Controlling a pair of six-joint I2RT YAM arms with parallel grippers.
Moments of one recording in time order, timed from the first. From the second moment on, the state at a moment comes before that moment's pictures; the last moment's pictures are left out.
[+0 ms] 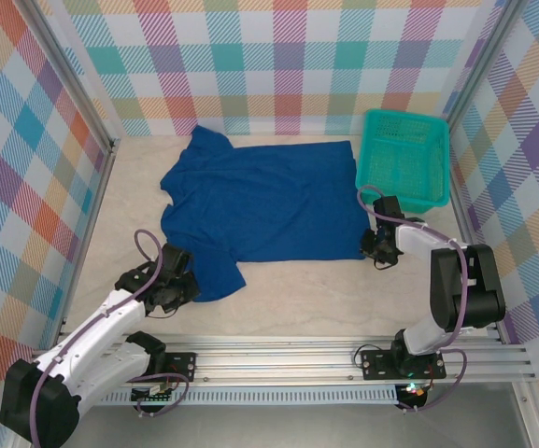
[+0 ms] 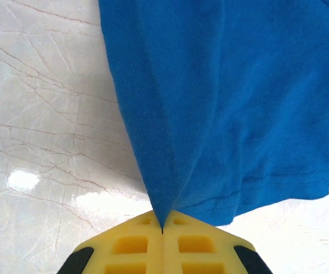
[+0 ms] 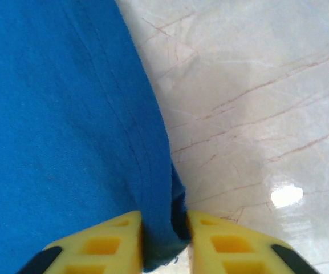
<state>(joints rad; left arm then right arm) -0.44 0.88 0.54 -0.83 -0.04 -0.87 0.13 1.56 0.80 -0.50 -0.03 0.53</state>
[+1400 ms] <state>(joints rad) -0.39 0.67 0.89 -1.13 -0.14 -0.89 0.13 1.18 0.73 -0.70 -0.16 0.54</state>
